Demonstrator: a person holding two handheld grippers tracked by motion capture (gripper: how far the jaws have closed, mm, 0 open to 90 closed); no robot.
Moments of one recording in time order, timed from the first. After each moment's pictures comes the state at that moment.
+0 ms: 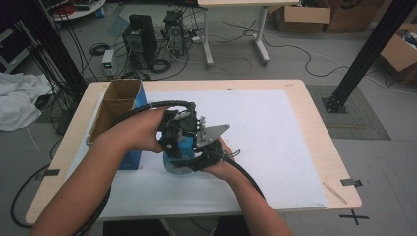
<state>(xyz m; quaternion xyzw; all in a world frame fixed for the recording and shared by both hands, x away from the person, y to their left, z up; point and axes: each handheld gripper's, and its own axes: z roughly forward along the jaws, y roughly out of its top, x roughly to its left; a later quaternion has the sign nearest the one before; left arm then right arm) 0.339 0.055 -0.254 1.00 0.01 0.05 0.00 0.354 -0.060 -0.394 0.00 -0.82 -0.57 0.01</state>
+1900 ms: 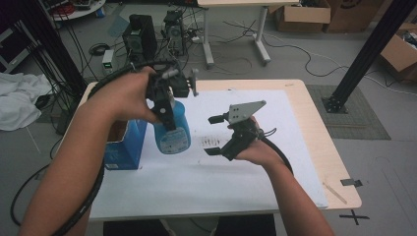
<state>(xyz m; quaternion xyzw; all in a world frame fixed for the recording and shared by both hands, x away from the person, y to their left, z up) 0.371 0.079 -0.159 0.98 0.18 0.04 0.02 0.369 -0.139 -0.320 -0.04 -0.85 -0.53 -0.03</state>
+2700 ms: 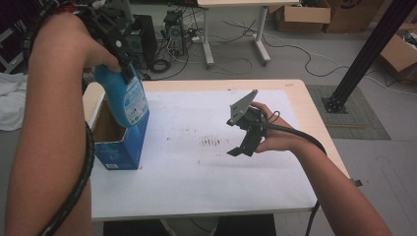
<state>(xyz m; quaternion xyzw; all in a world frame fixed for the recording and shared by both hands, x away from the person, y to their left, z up) 0.402 0.182 -0.068 0.80 0.60 0.00 0.02 0.381 -0.155 -0.297 -0.01 -0.95 -0.31 -0.02</state>
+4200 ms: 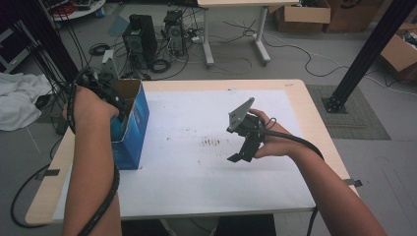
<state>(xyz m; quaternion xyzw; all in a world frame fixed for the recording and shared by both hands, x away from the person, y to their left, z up) 0.432 0.240 -0.252 0.72 0.70 0.01 0.00 0.380 -0.156 -0.321 -0.01 -0.96 -0.29 -0.01</state>
